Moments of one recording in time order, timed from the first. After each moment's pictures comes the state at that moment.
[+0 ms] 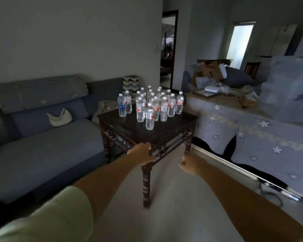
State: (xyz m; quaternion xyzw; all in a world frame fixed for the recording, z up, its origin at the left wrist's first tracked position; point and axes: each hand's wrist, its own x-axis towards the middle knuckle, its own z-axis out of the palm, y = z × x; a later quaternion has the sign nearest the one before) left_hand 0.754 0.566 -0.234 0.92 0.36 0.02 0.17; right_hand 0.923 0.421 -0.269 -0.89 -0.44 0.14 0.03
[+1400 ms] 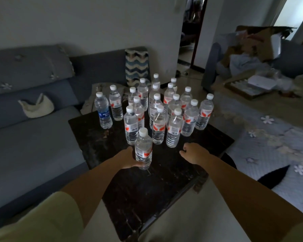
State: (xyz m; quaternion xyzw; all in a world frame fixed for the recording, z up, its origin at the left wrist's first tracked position) left_hand 1.076 0.965 -0.305 0.82 0.44 -0.07 0.34; right_hand 1.316 0.853 -0.322 -0.85 -0.48 0.19 0.01
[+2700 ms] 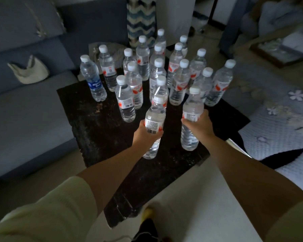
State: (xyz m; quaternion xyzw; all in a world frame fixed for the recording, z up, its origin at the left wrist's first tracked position) left_hand 1.174 0.981 -0.395 0.65 0.55 0.20 0.49; right_hand 1.370 0.914 -0.388 -0.81 -0.31 0.22 0.44
